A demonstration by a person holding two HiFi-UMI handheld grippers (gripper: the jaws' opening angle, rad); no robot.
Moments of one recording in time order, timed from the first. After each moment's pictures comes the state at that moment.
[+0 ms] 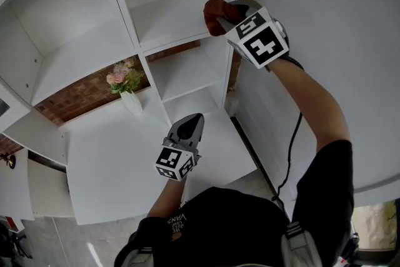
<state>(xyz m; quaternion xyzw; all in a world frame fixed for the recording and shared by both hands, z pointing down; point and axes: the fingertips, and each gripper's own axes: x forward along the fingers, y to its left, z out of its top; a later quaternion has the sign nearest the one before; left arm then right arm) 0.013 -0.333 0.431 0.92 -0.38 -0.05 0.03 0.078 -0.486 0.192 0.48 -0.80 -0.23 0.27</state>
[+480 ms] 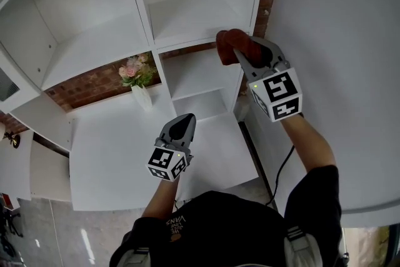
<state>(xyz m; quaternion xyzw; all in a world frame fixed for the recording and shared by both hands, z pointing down) -0.033 -0.340 0.427 0.89 -0.45 -0.04 0.02 0.080 -0.433 0.236 0.45 -0.86 -0.22 0.11</state>
